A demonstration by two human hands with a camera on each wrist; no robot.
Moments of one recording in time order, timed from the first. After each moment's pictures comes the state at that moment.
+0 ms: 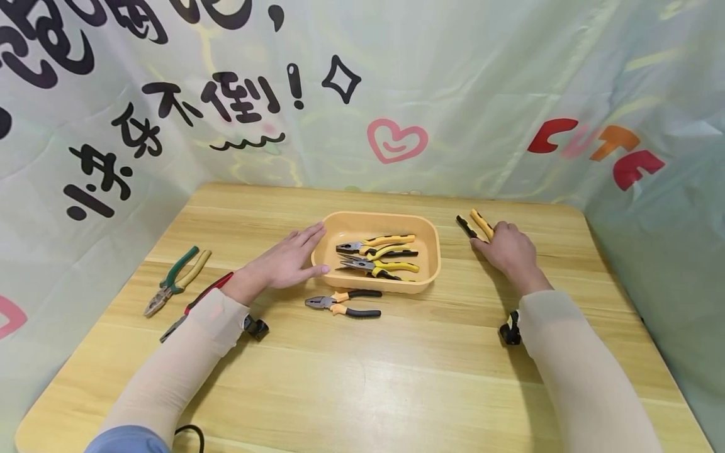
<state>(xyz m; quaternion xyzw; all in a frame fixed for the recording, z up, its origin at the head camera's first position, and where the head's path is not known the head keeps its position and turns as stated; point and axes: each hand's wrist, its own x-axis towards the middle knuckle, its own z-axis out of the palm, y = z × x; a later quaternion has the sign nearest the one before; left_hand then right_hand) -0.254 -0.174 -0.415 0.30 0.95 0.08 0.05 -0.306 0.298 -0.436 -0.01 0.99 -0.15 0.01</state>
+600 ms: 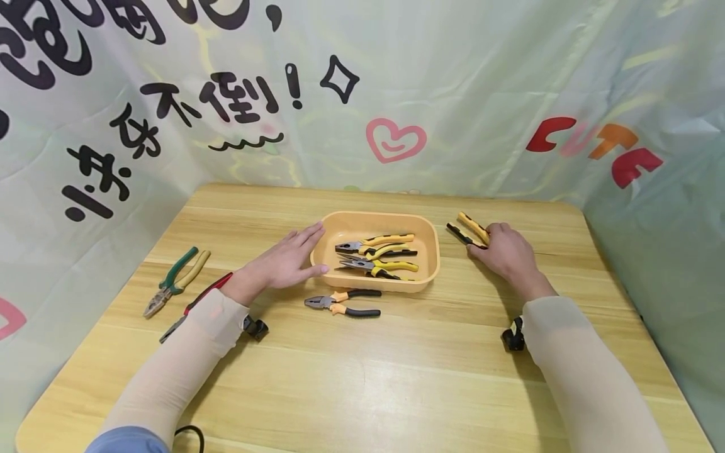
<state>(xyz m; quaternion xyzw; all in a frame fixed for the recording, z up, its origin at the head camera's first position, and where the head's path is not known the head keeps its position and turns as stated) -0.253 -0.175 -0.415 0.30 0.95 0.08 0.06 -0.301 0.298 -0.441 -0.07 0.99 -0.14 -0.03</state>
